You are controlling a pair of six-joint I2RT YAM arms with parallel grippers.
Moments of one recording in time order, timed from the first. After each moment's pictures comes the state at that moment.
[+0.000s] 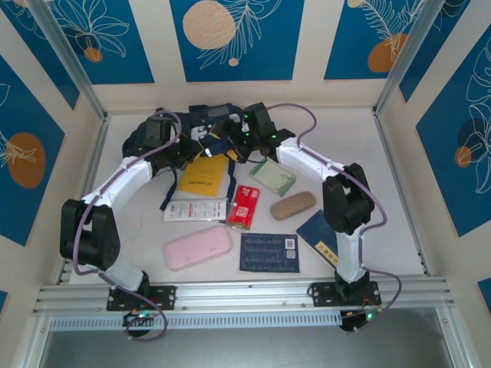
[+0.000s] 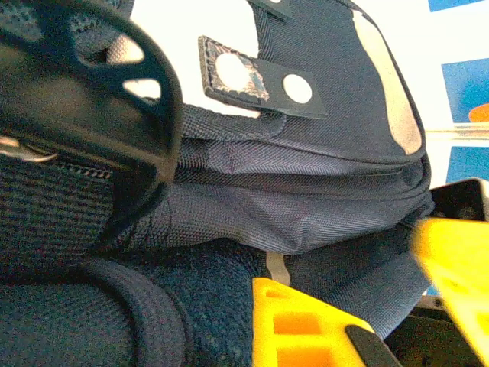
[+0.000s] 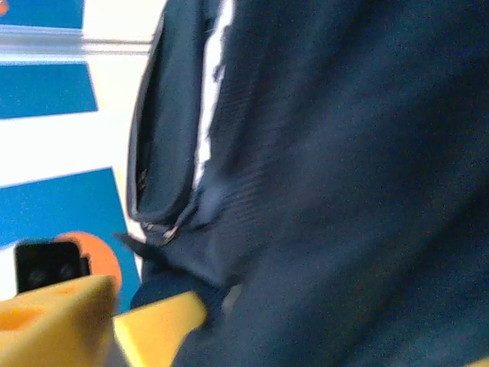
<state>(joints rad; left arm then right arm) -0.25 1.58 1.20 -0.33 0.43 -0.97 0.58 2.01 1.66 -0.30 -0.40 1.23</state>
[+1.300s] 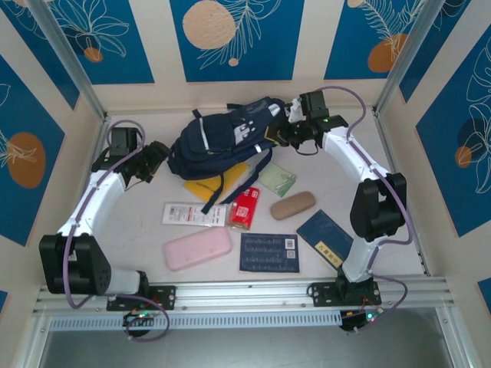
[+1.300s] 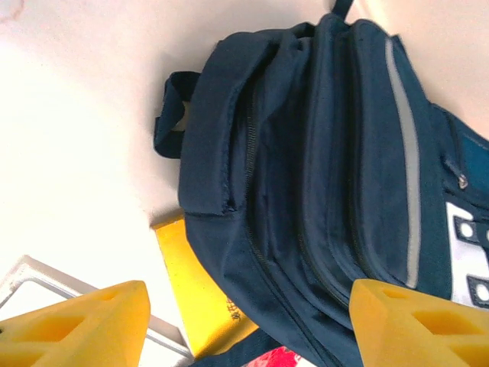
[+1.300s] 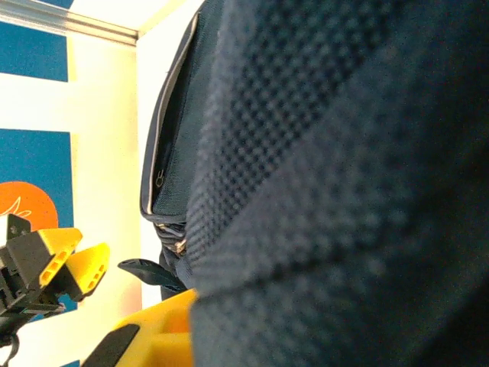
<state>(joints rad) -0.04 1.38 1.11 -0.59 0.25 -0.91 0.24 1.79 1.57 -0.60 -0.63 0.67</state>
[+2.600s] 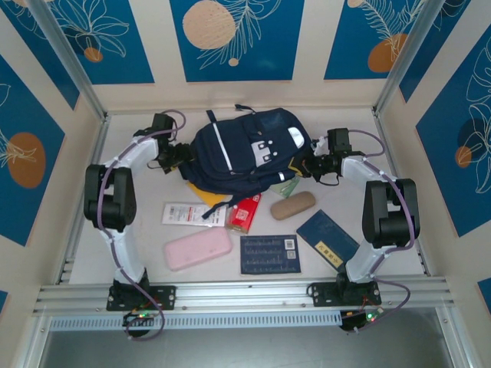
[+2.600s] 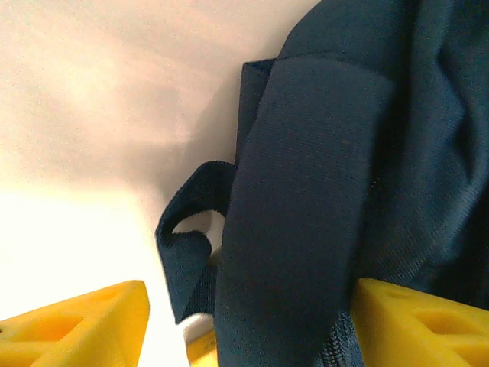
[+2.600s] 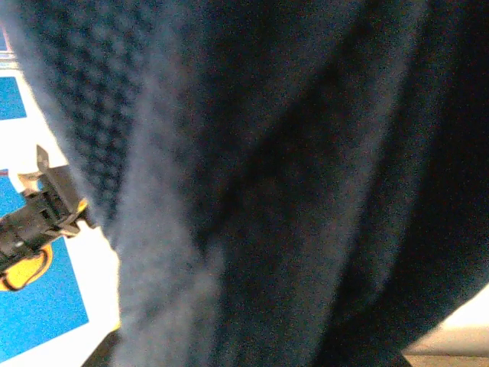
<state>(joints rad) -0.14 1.98 1.49 -0.69 0.20 -0.57 0.05 1.71 1.08 -0.35 -0.76 0.71</state>
